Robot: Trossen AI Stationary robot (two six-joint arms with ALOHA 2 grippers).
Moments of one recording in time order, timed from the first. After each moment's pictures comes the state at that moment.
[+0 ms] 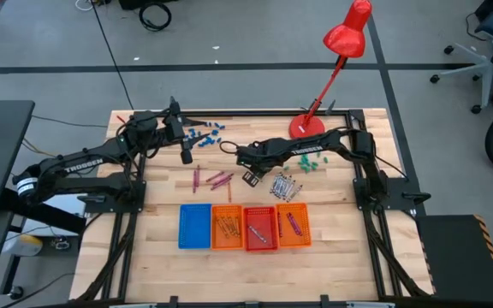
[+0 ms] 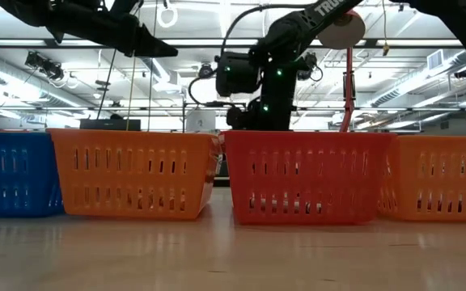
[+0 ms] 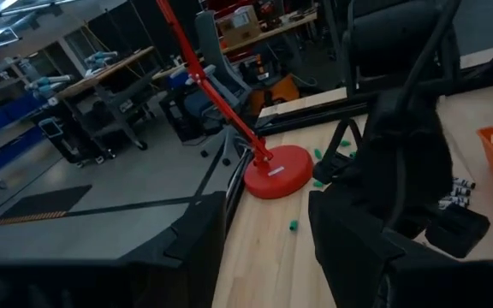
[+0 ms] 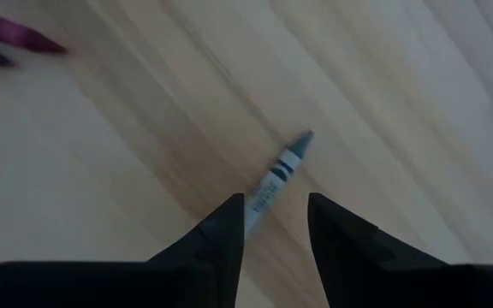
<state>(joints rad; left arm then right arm) 0.49 0.87 0.61 0.14 0.15 0.42 -0.17 2.08 1.49 -0.77 0.24 0.54</state>
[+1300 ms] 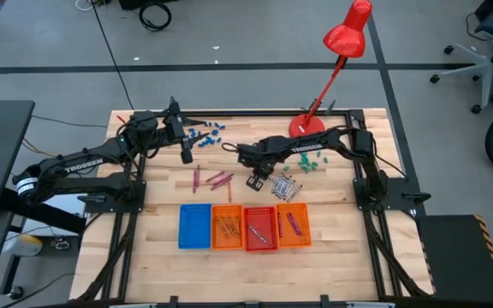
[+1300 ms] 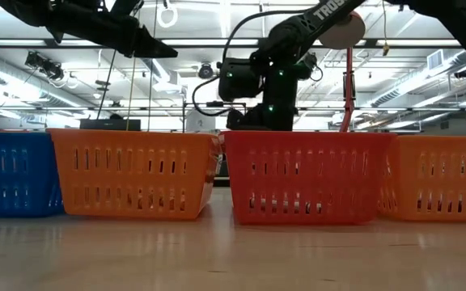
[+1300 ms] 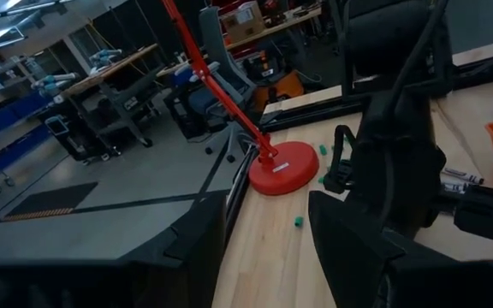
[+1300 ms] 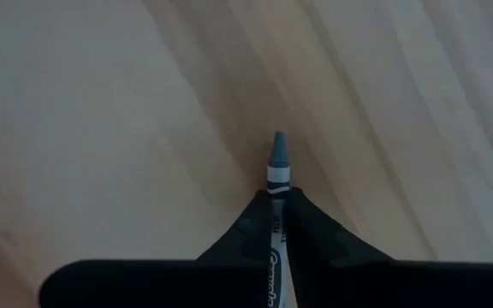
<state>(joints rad) 0.49 0.87 0.61 0.14 0.13 0.43 -0.19 2.08 1.49 -0.80 0.04 0.36</state>
